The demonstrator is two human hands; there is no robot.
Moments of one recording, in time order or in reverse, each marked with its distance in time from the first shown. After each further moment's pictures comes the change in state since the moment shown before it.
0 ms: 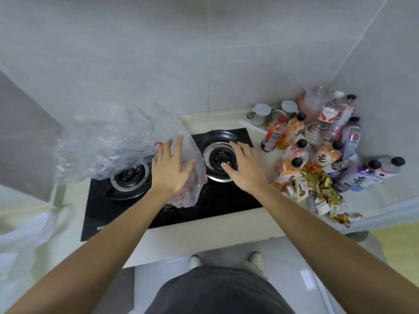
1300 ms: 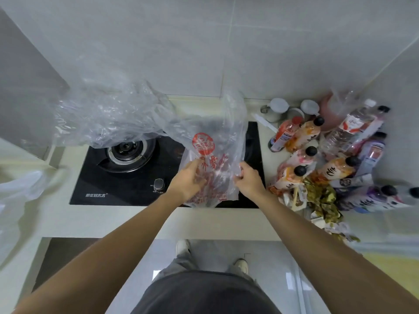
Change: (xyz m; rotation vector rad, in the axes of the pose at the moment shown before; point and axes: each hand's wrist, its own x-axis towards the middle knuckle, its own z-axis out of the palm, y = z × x) left_hand -0.033 0.042 0.086 -0.421 -0.301 -0.184; right_hand 0.013 0.087 0.060 0.267 -0.290 0.142
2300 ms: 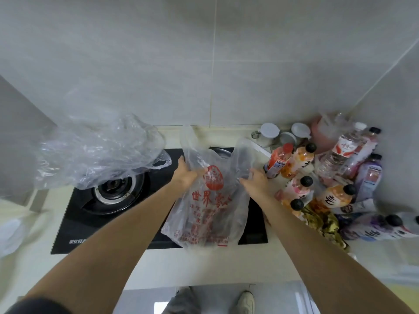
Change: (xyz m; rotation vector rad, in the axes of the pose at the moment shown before) left_hand 0.138 0.033 -0.034 -0.545 0.018 -0.399; right_hand 0.090 -0.004 -0.057 0.128 0.178 0.239
